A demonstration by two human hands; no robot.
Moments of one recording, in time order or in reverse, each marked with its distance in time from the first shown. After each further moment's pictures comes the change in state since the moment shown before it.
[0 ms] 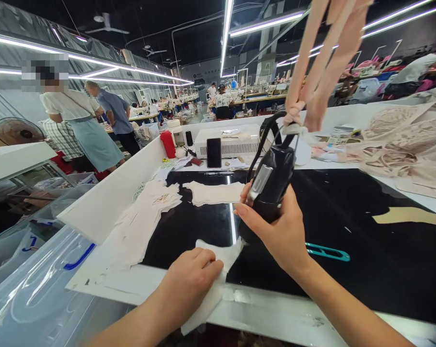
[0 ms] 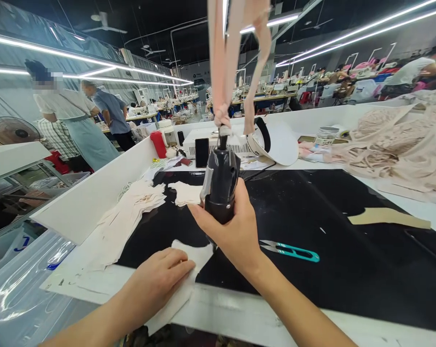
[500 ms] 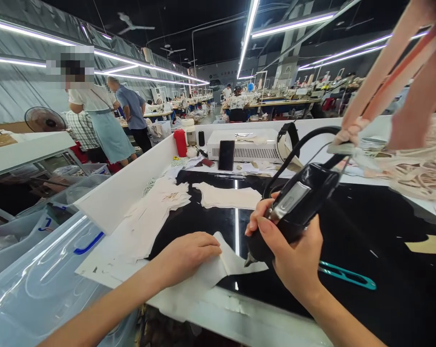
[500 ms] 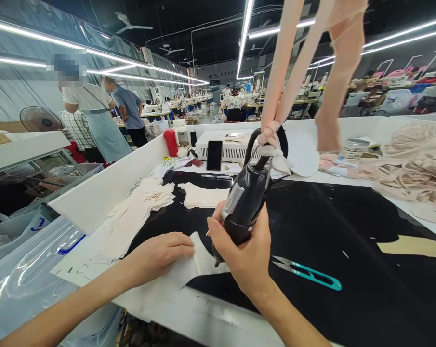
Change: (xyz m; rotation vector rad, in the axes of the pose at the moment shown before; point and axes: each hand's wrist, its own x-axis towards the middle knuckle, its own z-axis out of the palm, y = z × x) left_hand 0.010 -0.055 -0.005 -0.183 -0.039 0.084; right_hand -0.016 0.012 0.008 0.369 -0.019 0.008
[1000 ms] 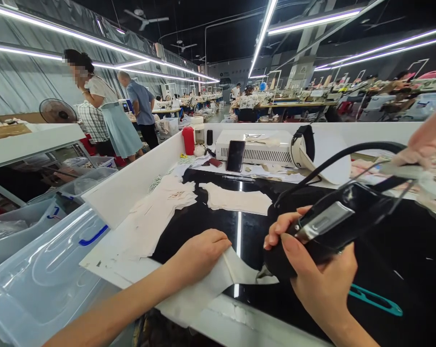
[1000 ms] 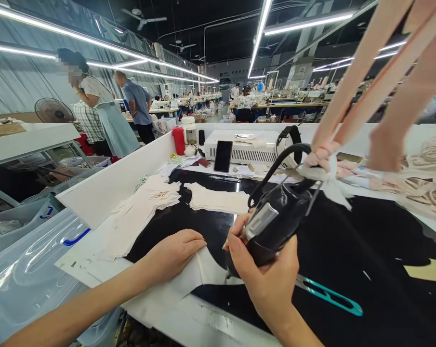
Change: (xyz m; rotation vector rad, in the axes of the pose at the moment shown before) left_hand 0.023 0.004 0.030 0.040 0.042 -0.175; right_hand -0.009 0.001 -0.014 -0.030 0.037 0.026
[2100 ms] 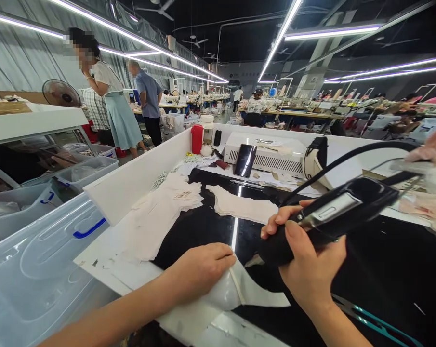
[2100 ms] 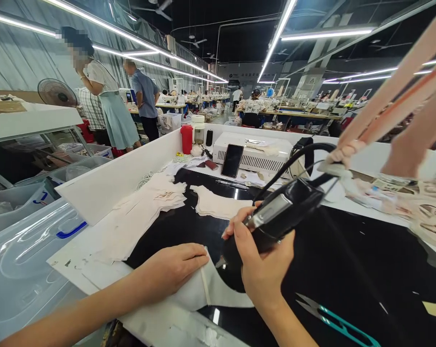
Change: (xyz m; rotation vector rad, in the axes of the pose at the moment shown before) left_hand -0.015 0.008 0.002 -0.039 0.087 0.069; right_hand 0.027 0.021 0.031 0.113 0.015 0.005
